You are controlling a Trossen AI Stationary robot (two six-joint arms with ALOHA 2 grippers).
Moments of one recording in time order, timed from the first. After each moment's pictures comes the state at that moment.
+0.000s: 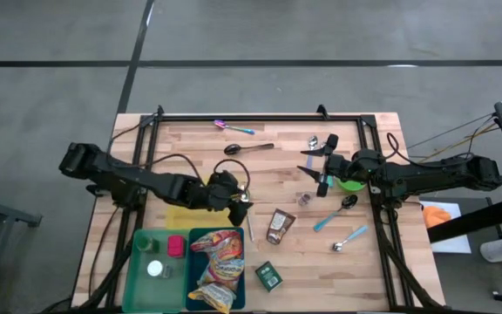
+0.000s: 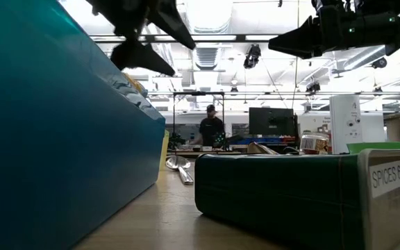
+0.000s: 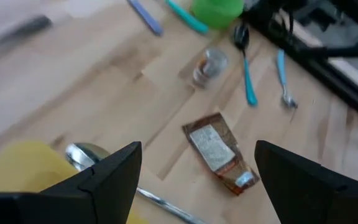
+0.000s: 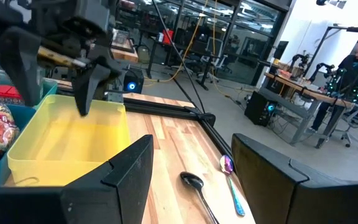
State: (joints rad) left arm -0.22 1.50 1.01 -0.25 -0.37 -0.80; right arm -0.12 0.89 0.33 0.55 0.13 -0.24
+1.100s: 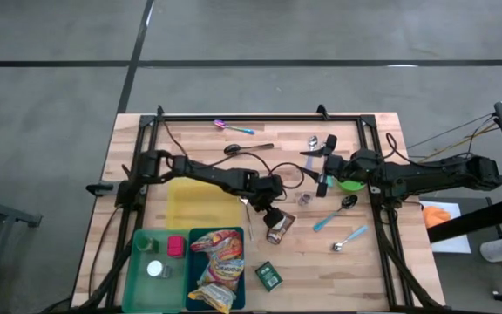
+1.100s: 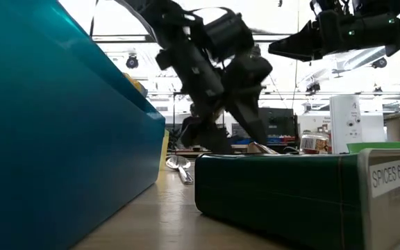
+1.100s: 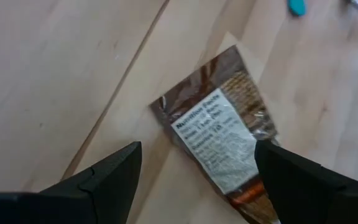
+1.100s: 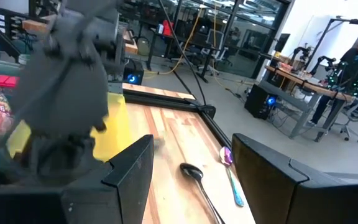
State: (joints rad) left arm 0.00 2.15 1.48 -0.36 0.25 -0.62; right arm -0.12 0.89 0.33 0.52 0.13 -0.24
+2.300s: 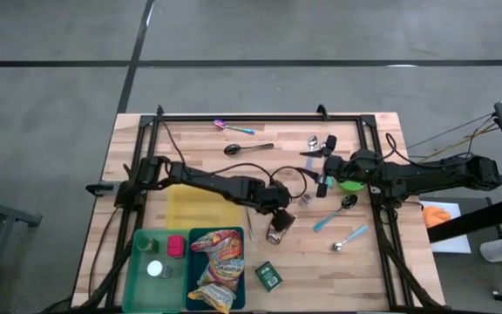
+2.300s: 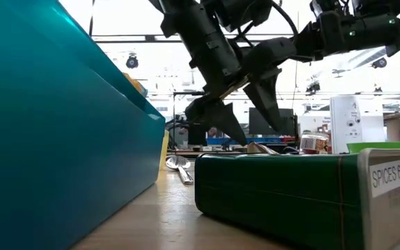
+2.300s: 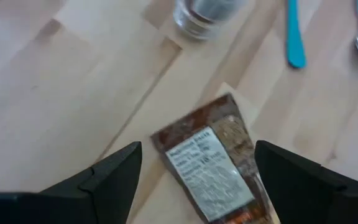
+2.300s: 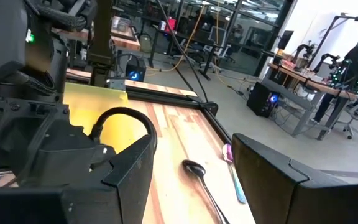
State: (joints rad) left arm -0.09 2.17 1.65 -0.52 -0.08 -0.72; right arm -0.12 0.89 0.33 0.51 0.13 -0.24
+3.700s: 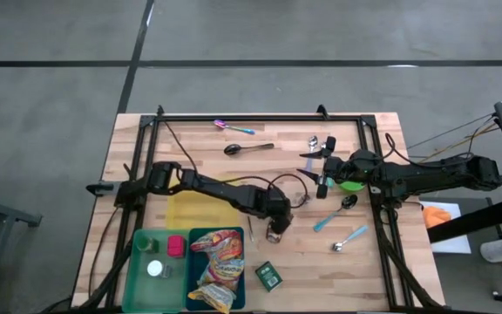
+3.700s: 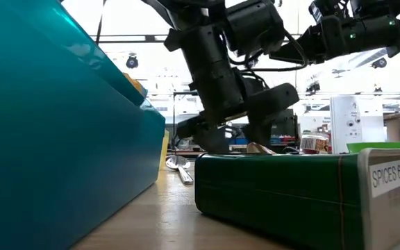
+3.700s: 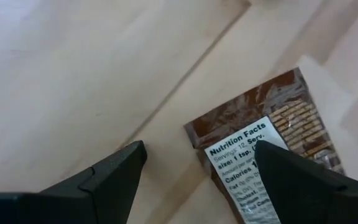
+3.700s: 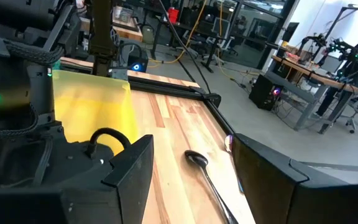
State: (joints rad) left arm -0.11 2.30 1.70 -0.65 -0.22 -0.81; right arm -0.12 0.89 0.33 0.47 0.13 -0.24
